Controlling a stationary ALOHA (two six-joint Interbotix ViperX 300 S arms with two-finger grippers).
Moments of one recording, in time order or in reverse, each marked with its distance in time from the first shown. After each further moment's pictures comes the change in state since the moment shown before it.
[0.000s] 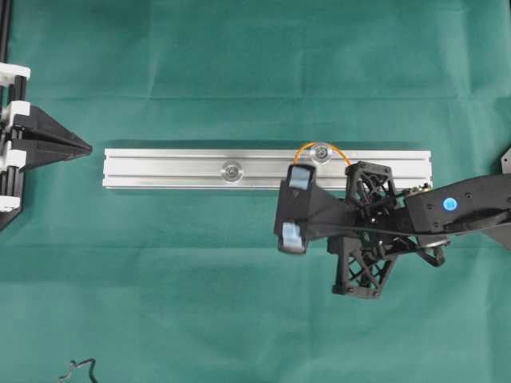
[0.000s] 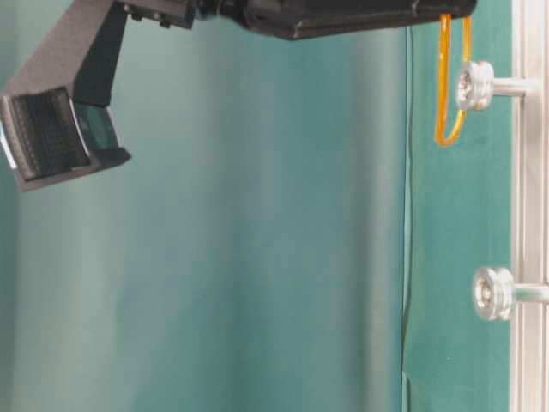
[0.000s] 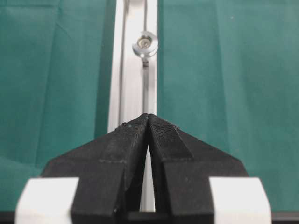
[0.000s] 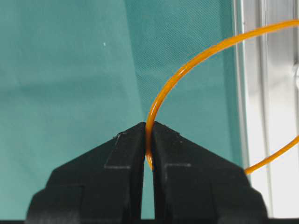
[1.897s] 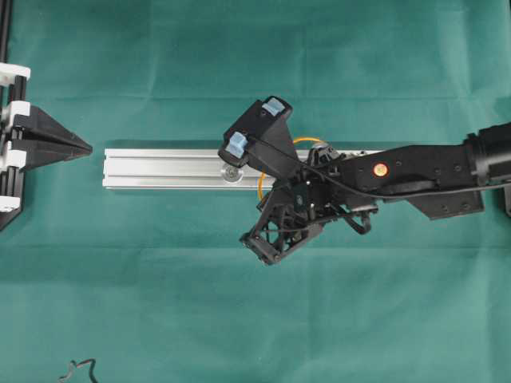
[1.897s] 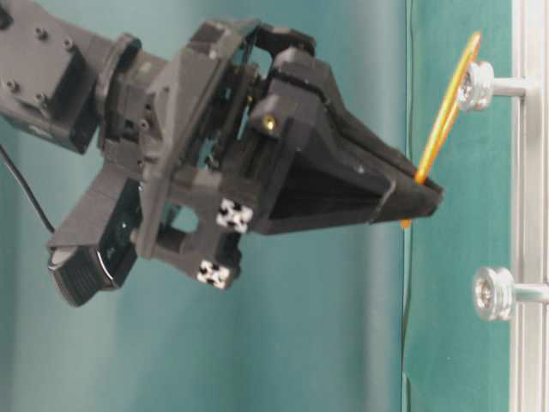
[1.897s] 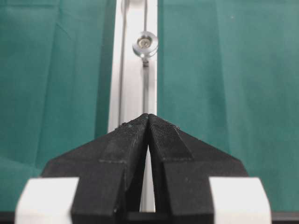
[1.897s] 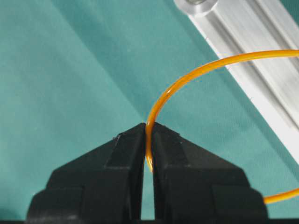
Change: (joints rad) left arm 0.000 0.000 0.000 0.000 0.000 0.002; right arm -0.124 0.161 -0.199 0.021 -0.095 0.390
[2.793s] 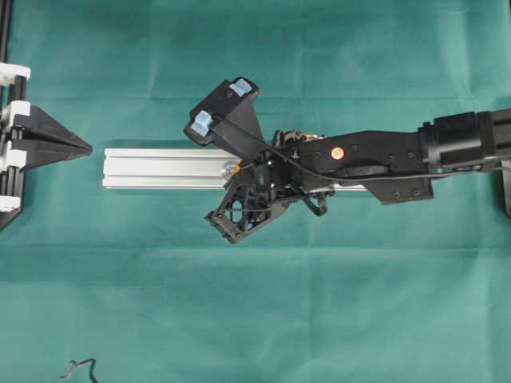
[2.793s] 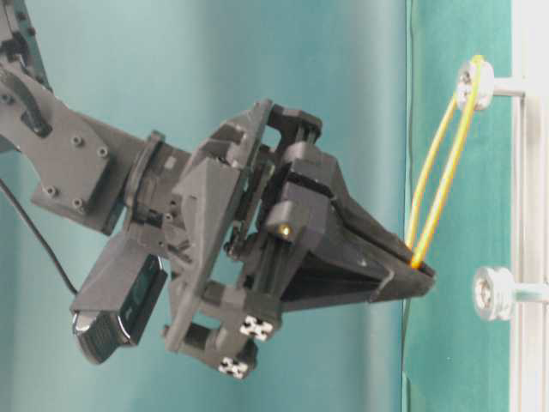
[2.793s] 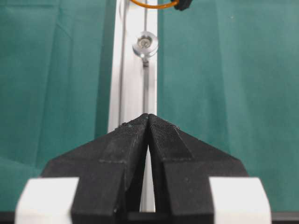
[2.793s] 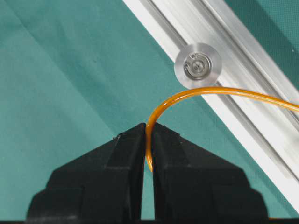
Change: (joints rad) left arm 0.000 0.000 0.000 0.000 0.000 0.000; right arm -0.055 0.115 -0.135 -0.026 -0.002 -0.008
